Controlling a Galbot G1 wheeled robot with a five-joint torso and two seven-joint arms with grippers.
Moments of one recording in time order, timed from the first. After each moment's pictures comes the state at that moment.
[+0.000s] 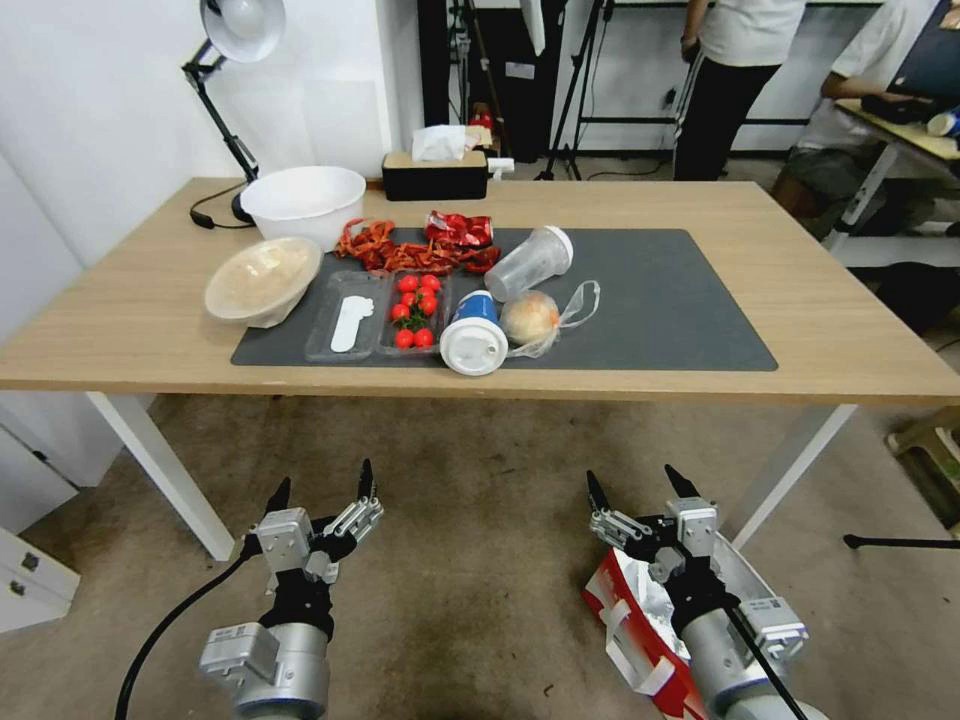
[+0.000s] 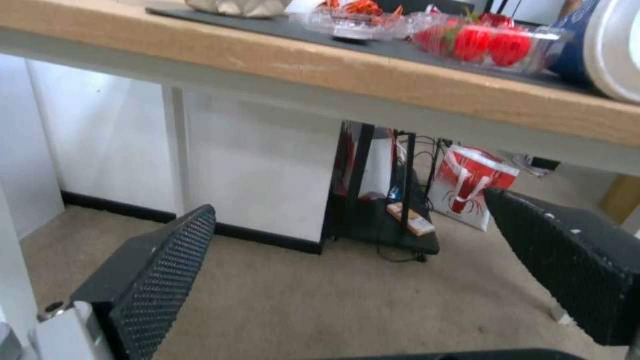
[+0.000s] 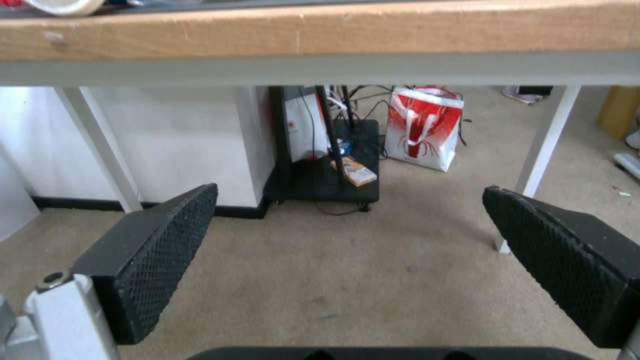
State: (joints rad) left arm 1.86 -1.43 -0.36 -2.32 -0.23 -0.03 -0.29; right arm -1.83 1.54 0.52 2.32 0.05 -0.15 -0.12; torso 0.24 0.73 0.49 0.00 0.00
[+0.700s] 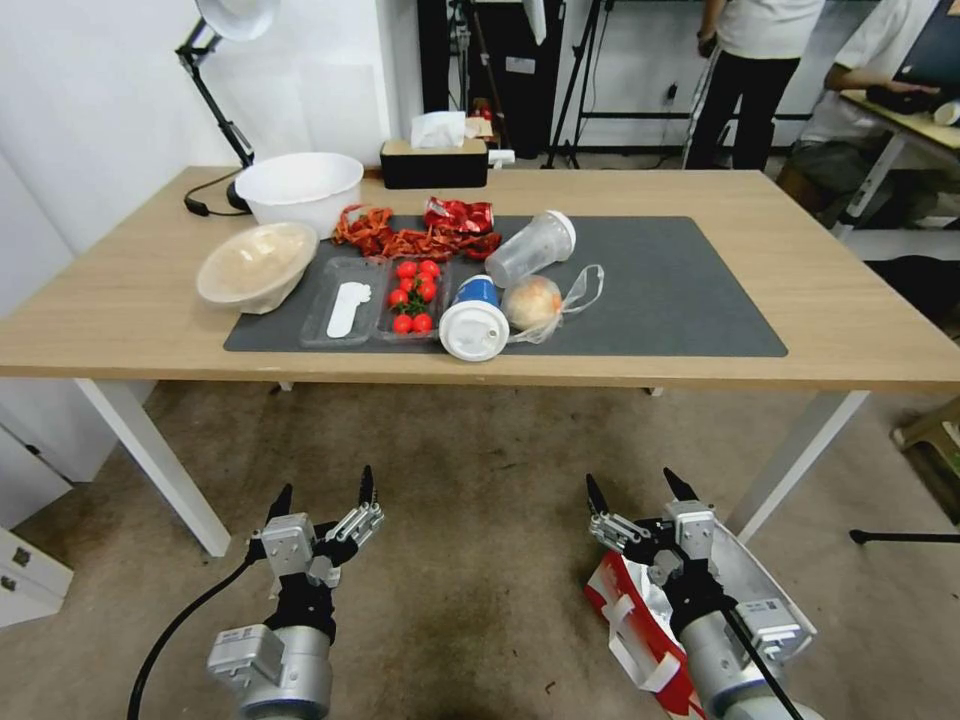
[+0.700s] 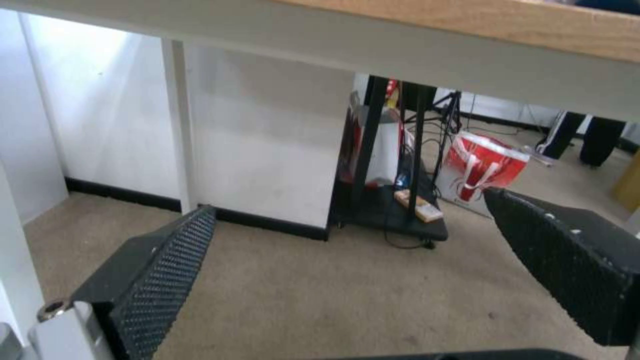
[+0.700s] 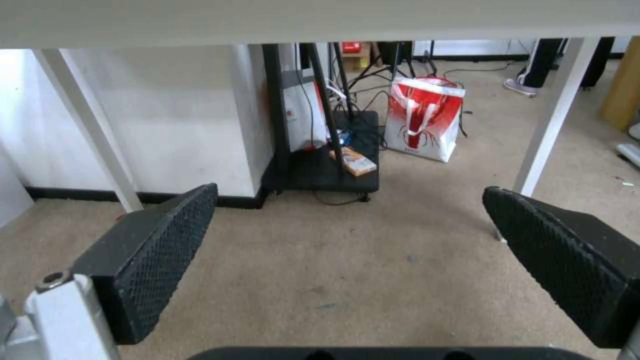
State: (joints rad) left arm 1.86 -1.44 -0.36 -2.30 -0.23 -0.04 -0.30; right arm -1.83 1.54 0.52 2.31 0.05 -0.14 -0.12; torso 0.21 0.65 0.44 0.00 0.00
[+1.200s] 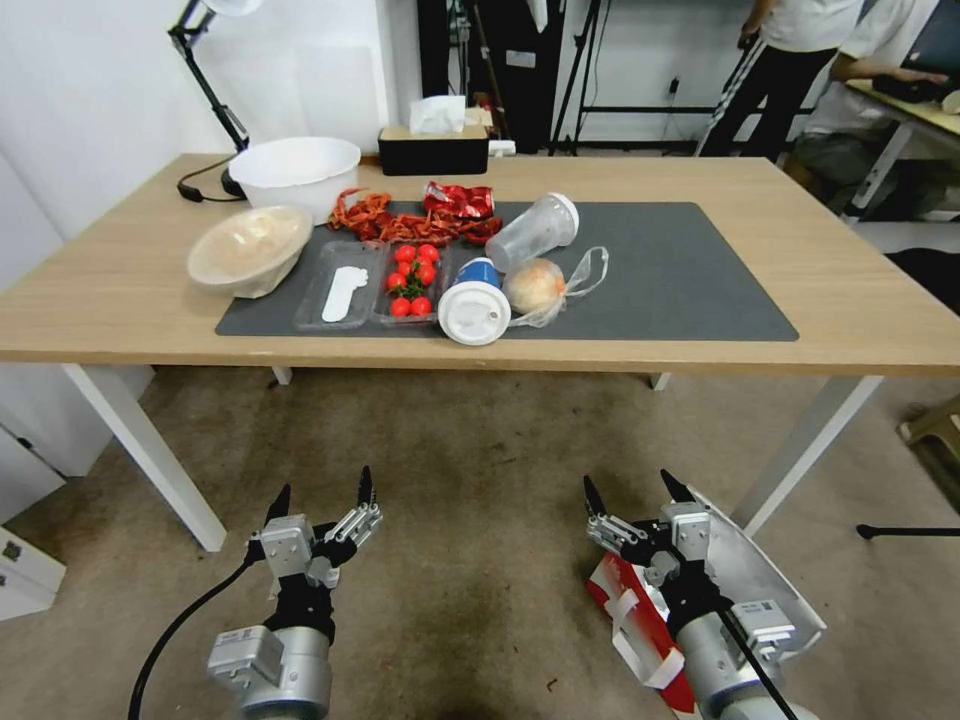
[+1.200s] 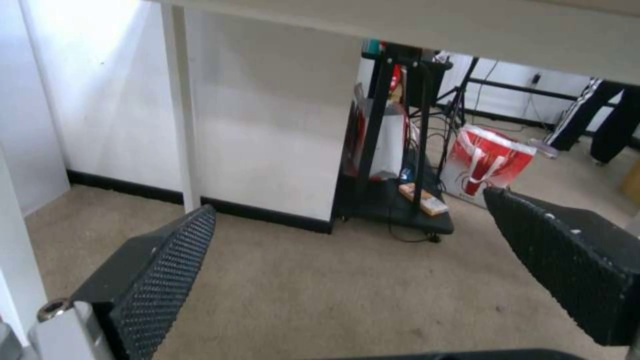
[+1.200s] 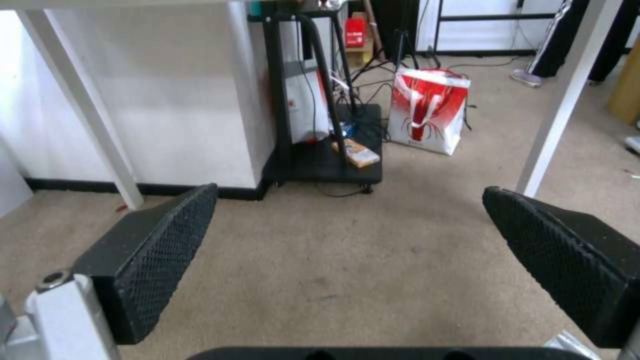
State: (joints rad) left arm 1.86 -1.44 -0.36 -2.29 -0.22 -0.05 -0.30; right arm -1.83 1.54 0.52 2.30 0.04 -0.14 -0.13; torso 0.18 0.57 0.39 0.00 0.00
